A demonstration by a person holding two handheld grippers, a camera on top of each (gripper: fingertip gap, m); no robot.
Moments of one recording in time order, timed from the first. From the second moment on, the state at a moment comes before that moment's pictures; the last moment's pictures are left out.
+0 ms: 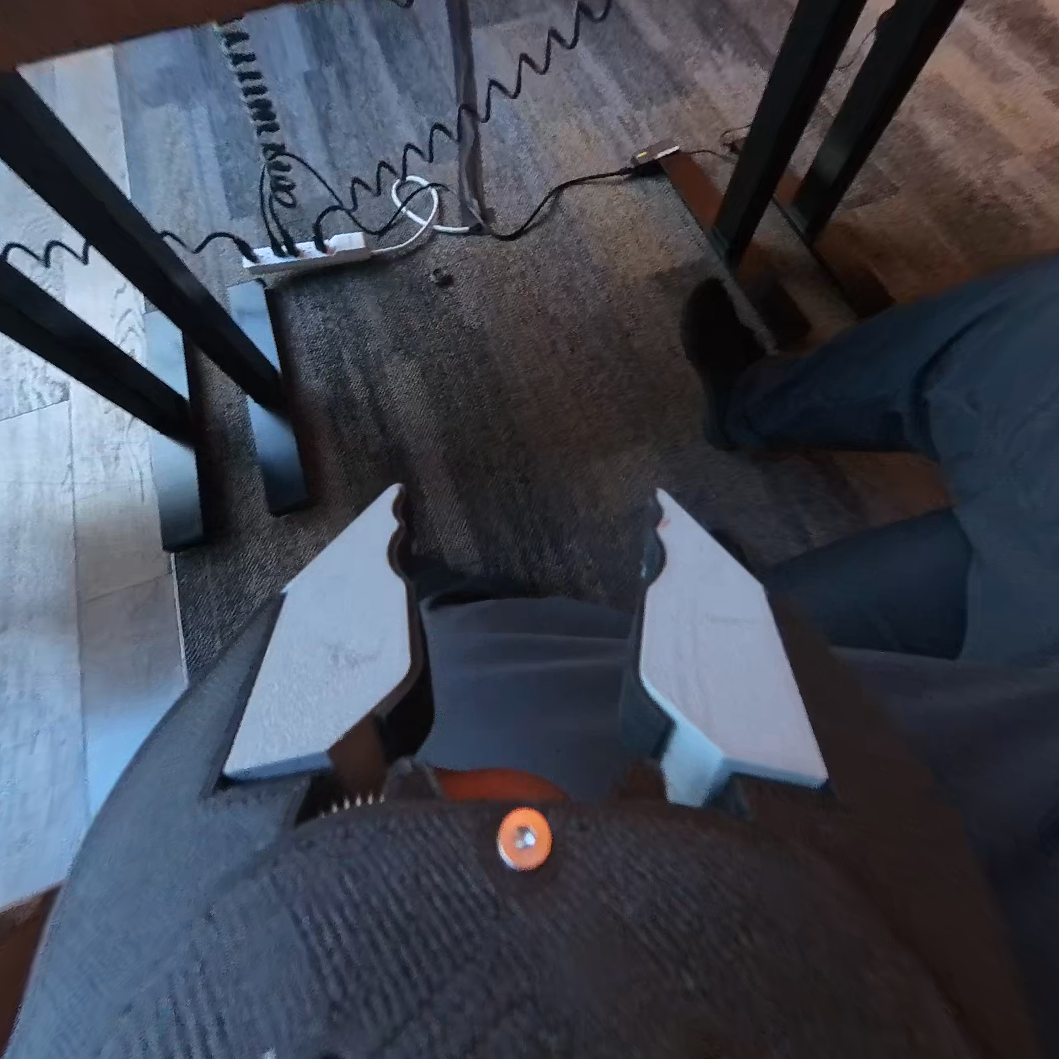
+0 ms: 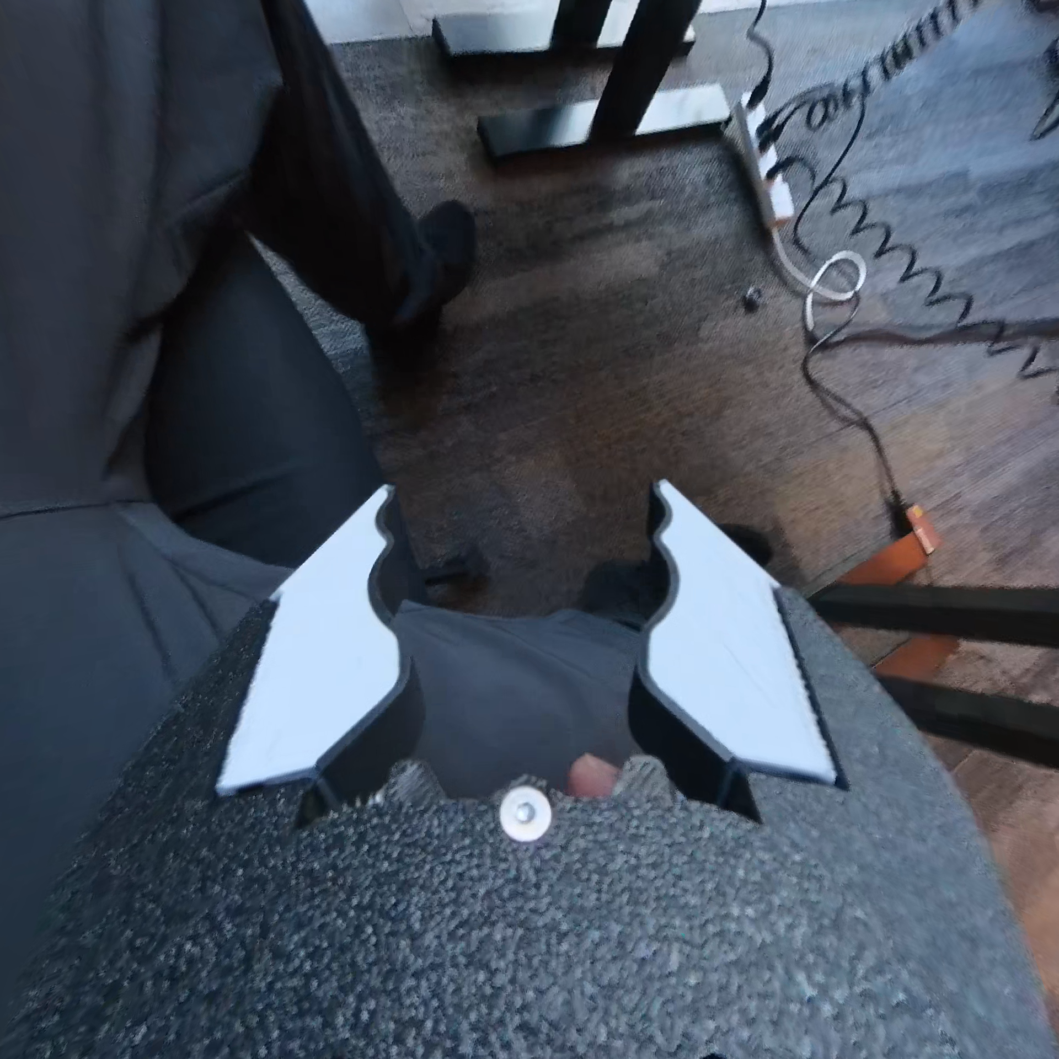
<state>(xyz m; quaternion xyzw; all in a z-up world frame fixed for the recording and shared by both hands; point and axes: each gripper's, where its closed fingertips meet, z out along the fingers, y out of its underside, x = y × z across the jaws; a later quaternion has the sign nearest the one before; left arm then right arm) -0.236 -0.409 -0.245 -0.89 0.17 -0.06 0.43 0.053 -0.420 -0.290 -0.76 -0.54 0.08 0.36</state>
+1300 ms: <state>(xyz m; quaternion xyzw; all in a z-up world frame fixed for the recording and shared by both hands) -0.404 -0.478 -0.277 -0.92 -0.05 0.15 0.35 -0.233 -0.190 -0.539 -0.70 -0.68 -0.08 0.20</state>
